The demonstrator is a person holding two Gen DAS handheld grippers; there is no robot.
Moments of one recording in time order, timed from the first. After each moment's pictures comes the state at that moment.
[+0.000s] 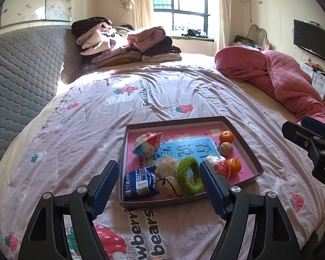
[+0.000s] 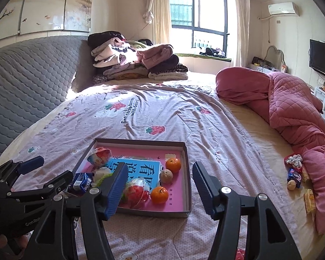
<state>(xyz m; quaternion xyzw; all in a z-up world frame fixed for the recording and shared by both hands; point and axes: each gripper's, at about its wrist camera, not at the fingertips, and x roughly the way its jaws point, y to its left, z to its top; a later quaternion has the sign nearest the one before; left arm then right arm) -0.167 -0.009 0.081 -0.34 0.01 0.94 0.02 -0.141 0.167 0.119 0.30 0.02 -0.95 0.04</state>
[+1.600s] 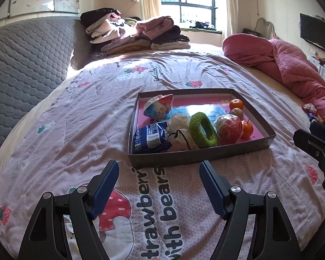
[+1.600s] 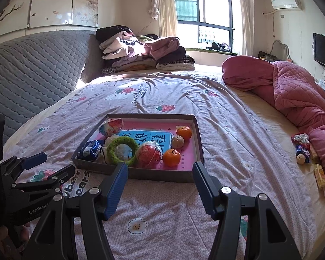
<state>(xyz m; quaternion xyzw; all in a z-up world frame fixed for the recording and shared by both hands) -0.117 -0.019 0.019 -0.36 0.02 0.93 -0.01 -0.090 0.162 0.055 0.32 0.01 -0.95 0.07</state>
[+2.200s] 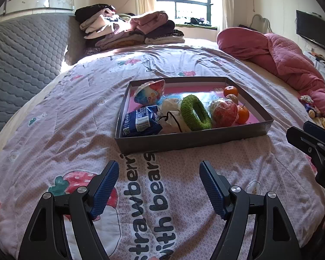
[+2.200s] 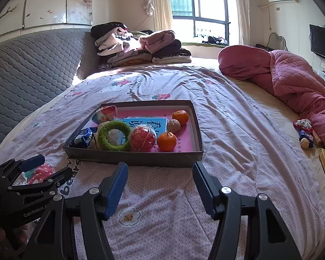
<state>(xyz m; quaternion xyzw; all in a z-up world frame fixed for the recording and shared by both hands) -0.111 -0.011 -0.006 -0.37 0.02 0.93 0.01 -0.088 0.173 0.026 0.32 -0.01 -0.95 0.06</state>
